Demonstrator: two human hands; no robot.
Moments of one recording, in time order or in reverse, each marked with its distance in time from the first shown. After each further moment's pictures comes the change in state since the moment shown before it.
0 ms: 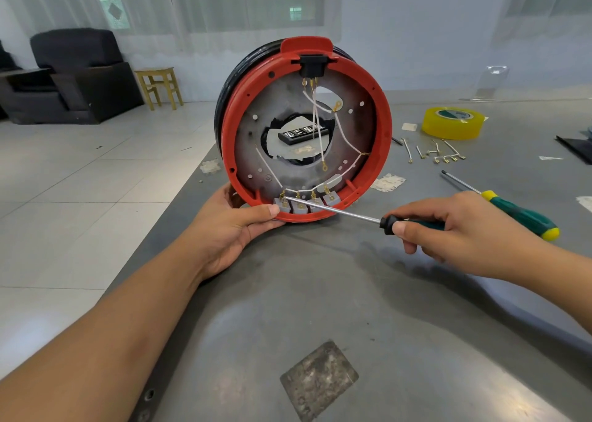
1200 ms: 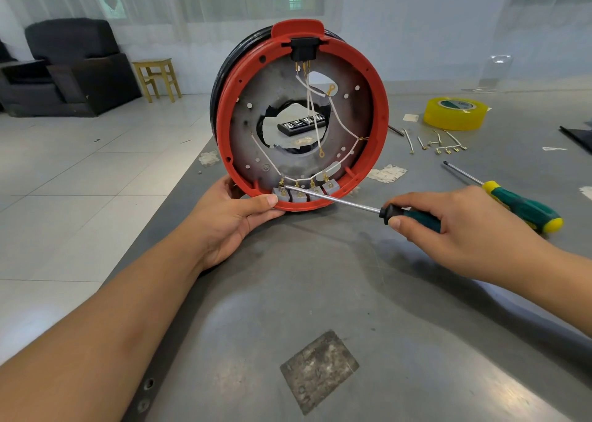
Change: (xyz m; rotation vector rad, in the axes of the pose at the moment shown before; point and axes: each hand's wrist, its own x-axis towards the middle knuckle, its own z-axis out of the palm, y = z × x) left_hand 0.001 -0.001 -0.001 0.018 0.013 -0.009; right_hand -0.010 -0.010 0.010 -0.294 0.141 -0.067
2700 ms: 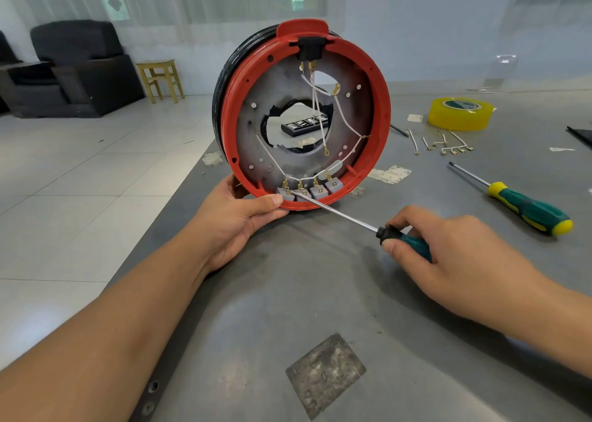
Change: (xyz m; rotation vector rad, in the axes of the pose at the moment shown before) left_hand 0.000 0.000 0.002 0.012 0.035 0.003; right_hand -0.018 -0.032 0.013 -0.022 -0.091 0.150
